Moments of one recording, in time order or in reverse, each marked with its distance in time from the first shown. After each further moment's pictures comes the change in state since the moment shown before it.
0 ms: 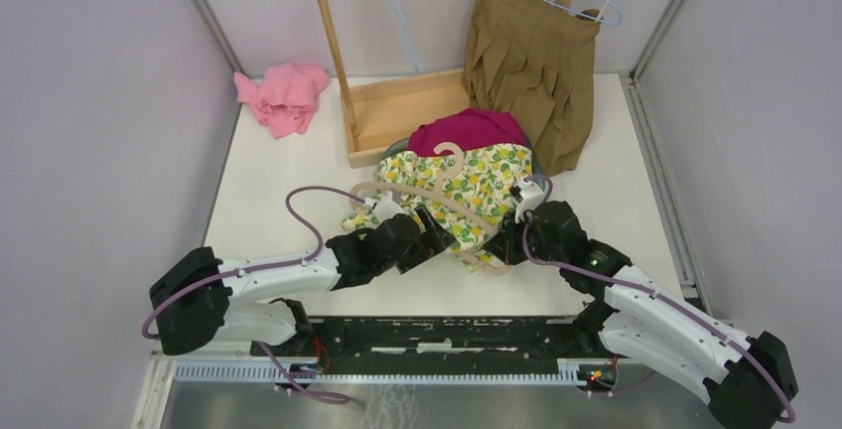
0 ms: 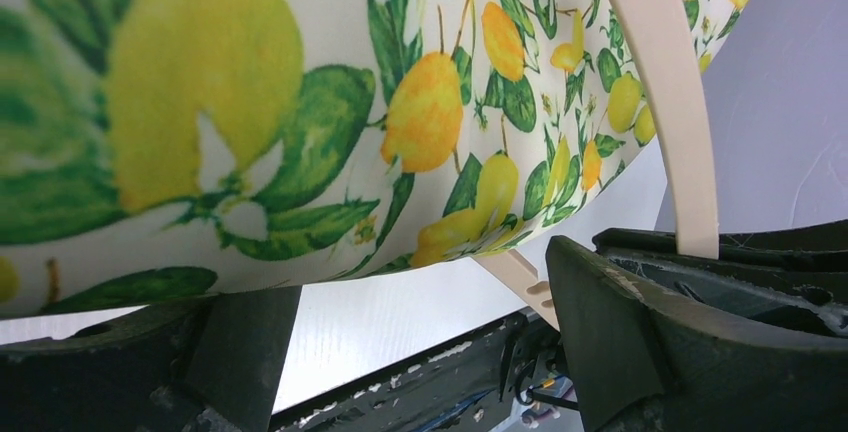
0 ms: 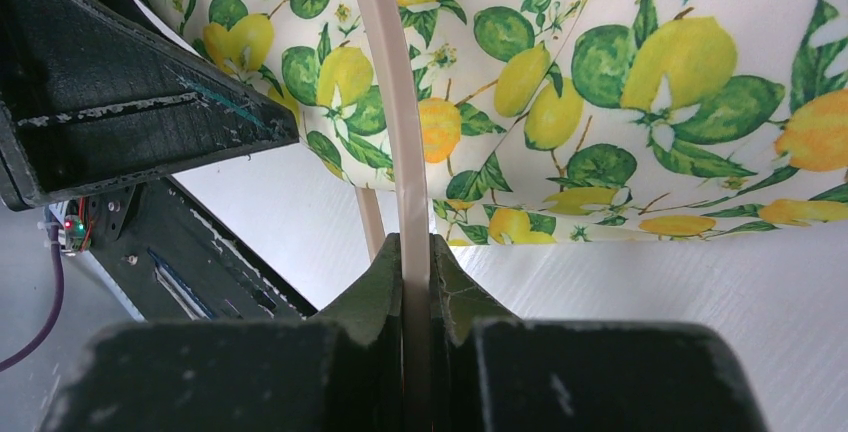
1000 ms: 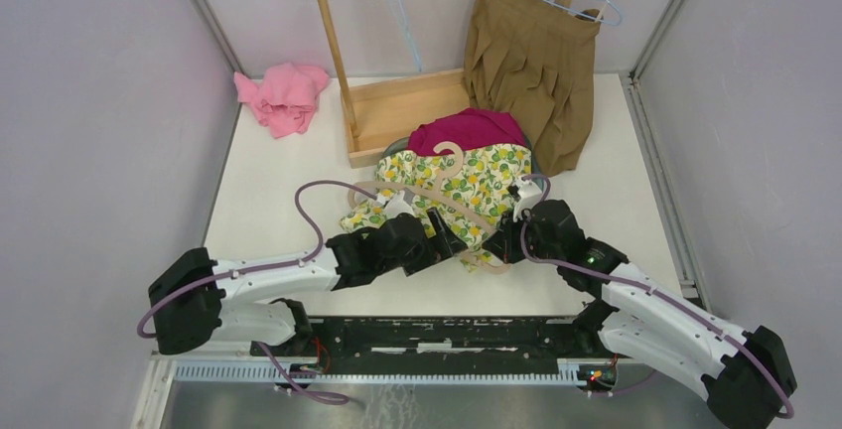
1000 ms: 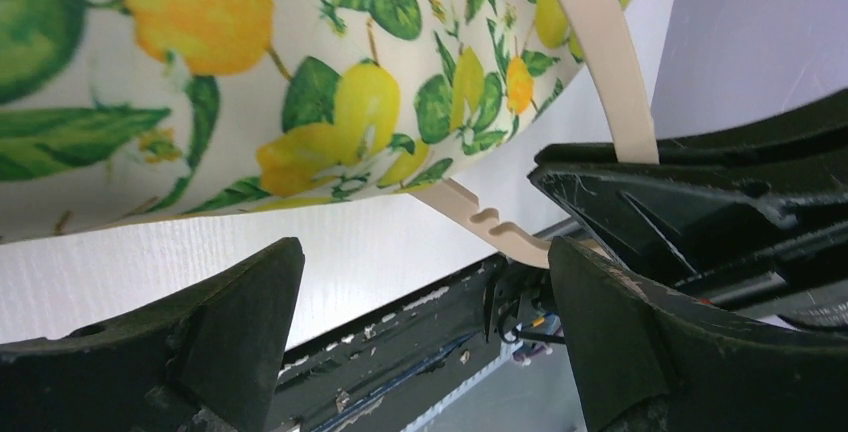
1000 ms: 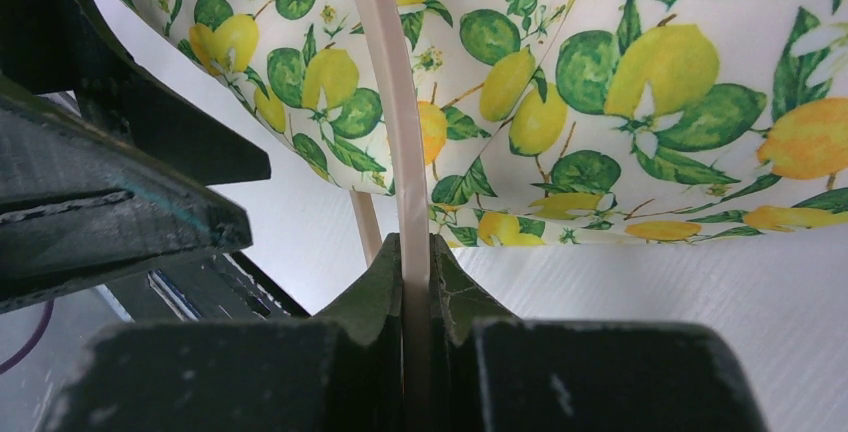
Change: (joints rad) left arm -0.038 -0.021 0.054 -0.025 0.098 0.057; right arm 0.000 0.030 0.003 0.018 0.009 -0.004
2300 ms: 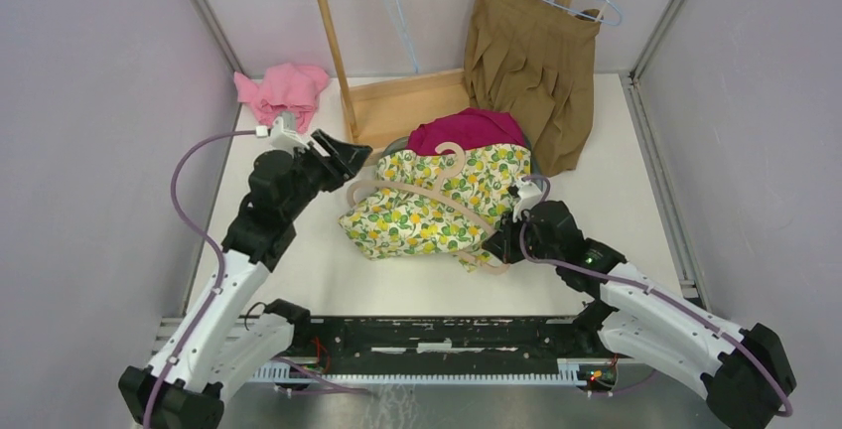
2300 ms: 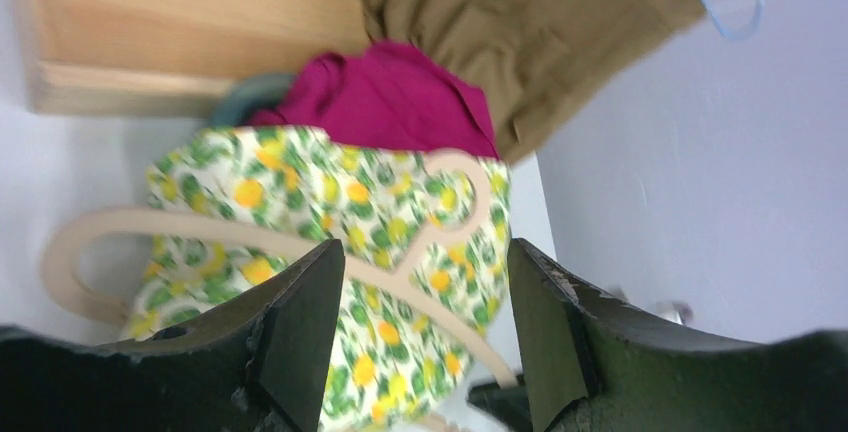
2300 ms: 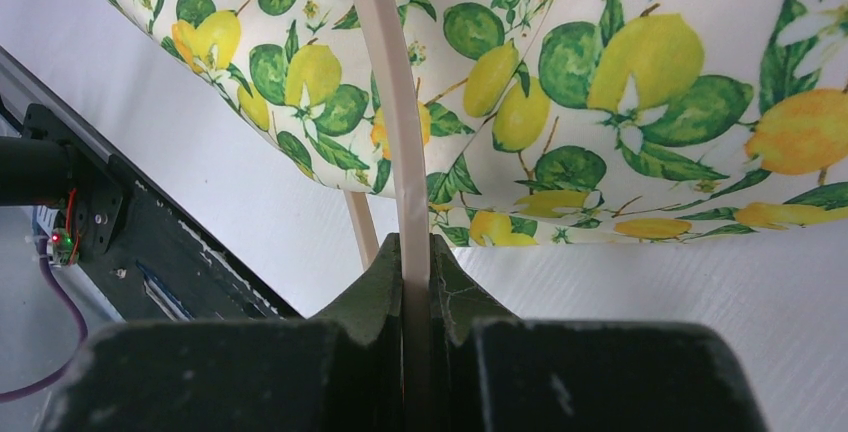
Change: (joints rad) left arm 0.794 -0.372 0.157 -0.071 0.269 0.466; right arm 0.000 0.008 -0.019 0.028 0.007 0.014
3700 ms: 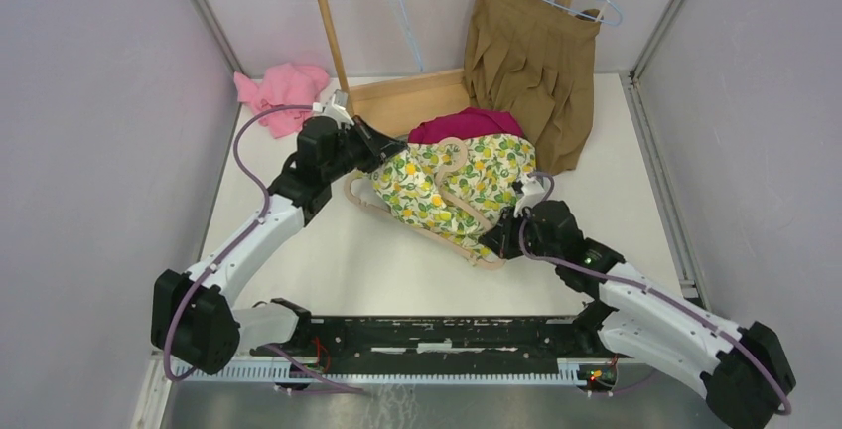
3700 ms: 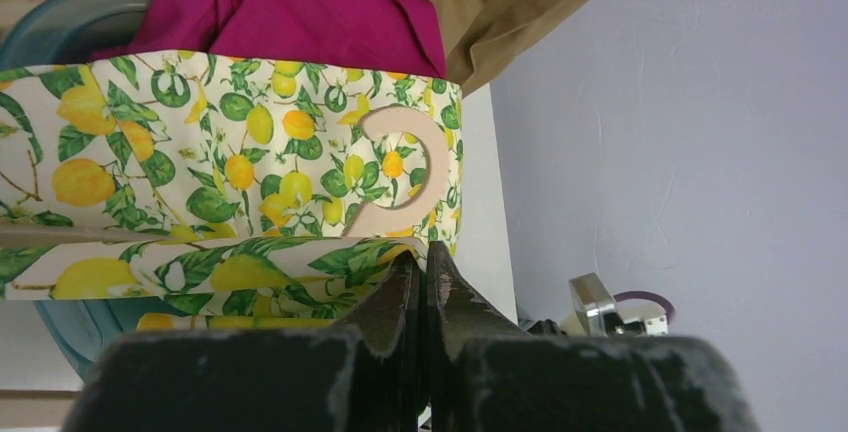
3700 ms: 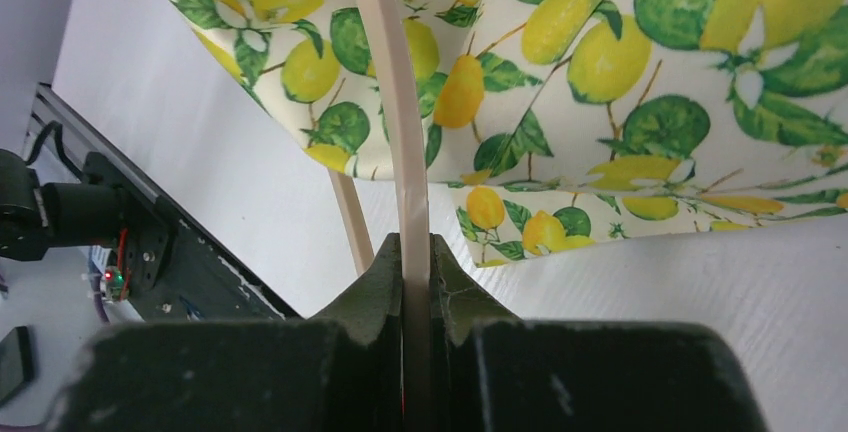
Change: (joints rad) left arm -0.105 0.373 0.102 0.195 0.203 -0.132; right arm 0.000 -0.051 -0.024 0.061 0.021 0.095
